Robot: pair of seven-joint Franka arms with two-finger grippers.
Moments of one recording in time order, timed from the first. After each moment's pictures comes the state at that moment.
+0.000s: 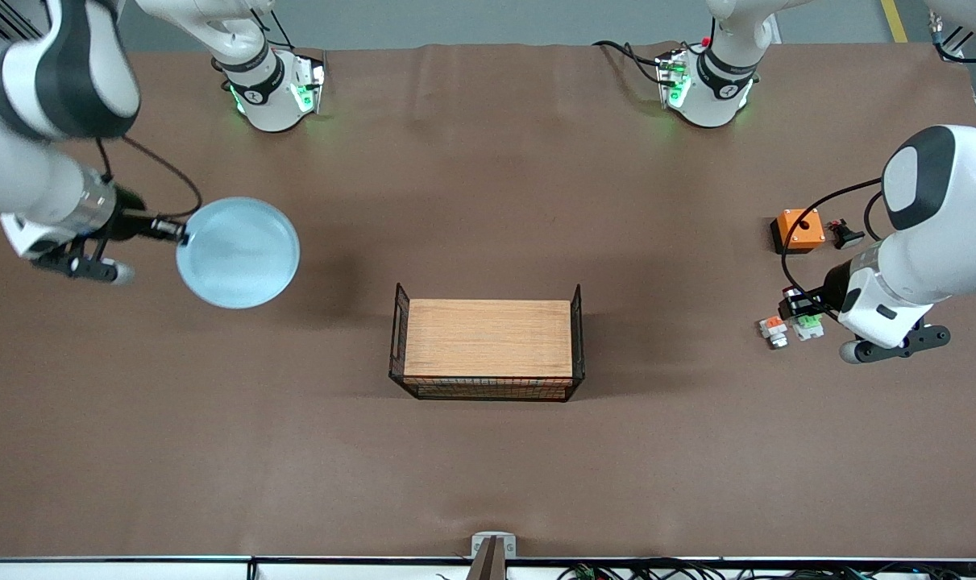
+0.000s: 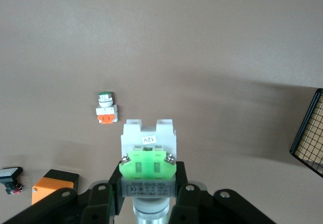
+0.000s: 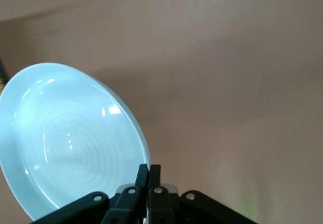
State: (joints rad) left arm 0.30 0.29 -0.43 -1.65 0.08 1.85 -0.35; right arm 0.09 -0.08 0.02 -1.94 0.08 1.67 0.37
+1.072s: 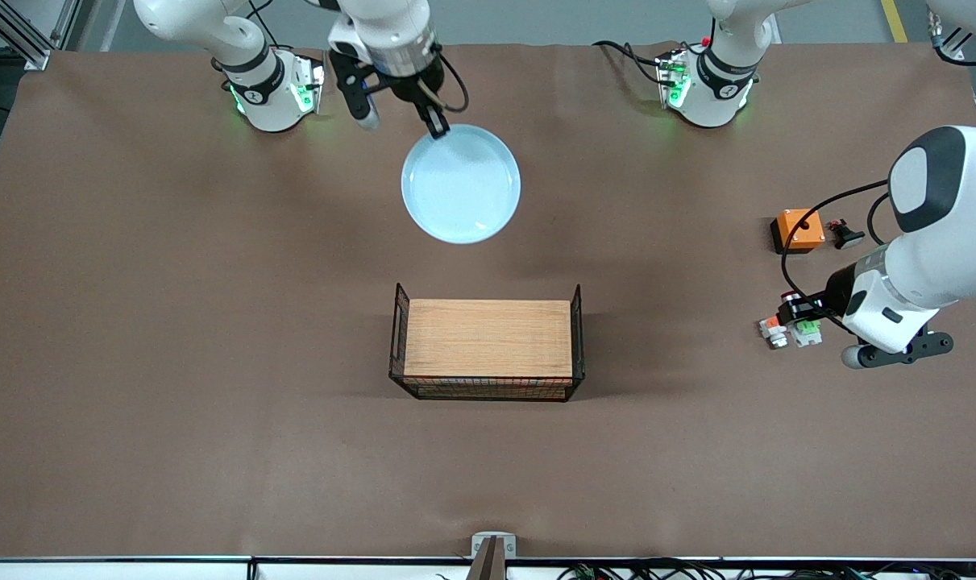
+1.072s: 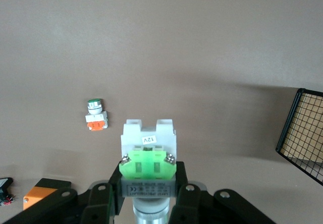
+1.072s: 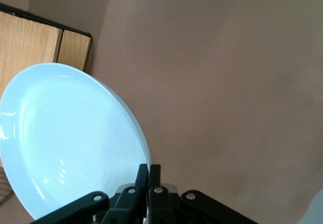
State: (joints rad) left arm 0.30 0.32 -0.43 -1.61 0.05 1.85 -0.31; right arm 0.82 0.04 0.02 -1.78 0.14 1.90 2.13
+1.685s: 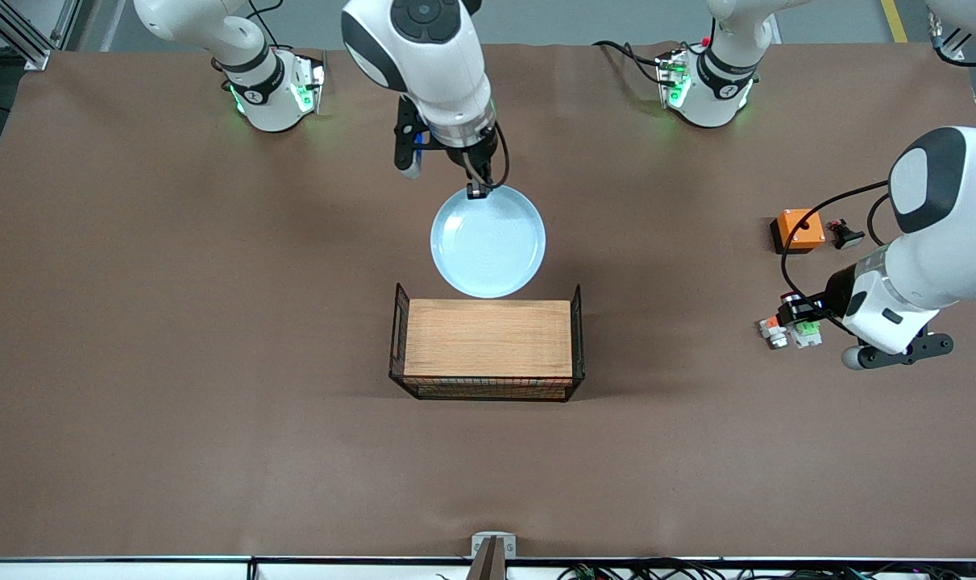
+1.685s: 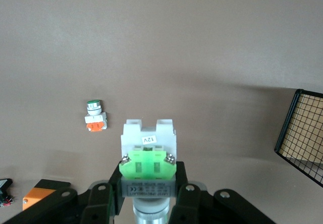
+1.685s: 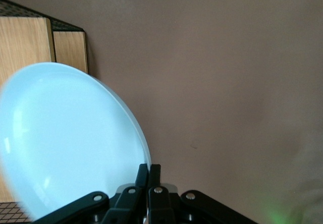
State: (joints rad) left arm 0.29 0.32 -0.44 -1.60 0.05 1.85 -0.31; right arm 0.84 0.32 0.02 -1.53 0.14 1.92 2.39
